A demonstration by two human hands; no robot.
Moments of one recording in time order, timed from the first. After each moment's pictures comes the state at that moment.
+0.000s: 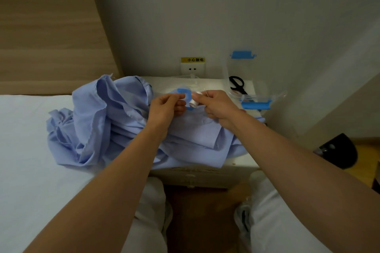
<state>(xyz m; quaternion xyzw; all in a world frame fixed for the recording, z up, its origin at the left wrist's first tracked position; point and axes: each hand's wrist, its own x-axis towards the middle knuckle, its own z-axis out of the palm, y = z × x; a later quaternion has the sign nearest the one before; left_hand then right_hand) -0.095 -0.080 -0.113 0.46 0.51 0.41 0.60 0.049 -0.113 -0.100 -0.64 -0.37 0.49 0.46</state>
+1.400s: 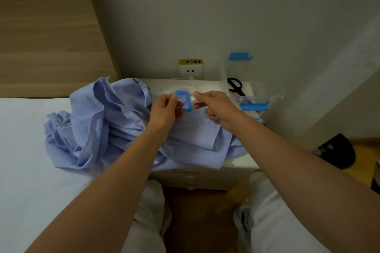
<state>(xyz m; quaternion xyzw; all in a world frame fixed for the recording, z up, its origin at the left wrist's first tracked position) -0.090 -0.085 -0.112 0.51 0.51 0.41 0.56 0.054 -0.119 -0.096 -0.64 -0.35 0.50 0.46</state>
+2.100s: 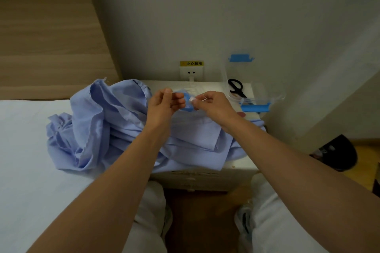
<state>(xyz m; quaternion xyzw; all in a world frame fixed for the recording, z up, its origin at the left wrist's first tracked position) -0.091 -0.084 -0.102 0.42 0.43 0.50 0.63 0.054 -0.111 -0.114 -0.67 -0.45 0.38 0.44</state>
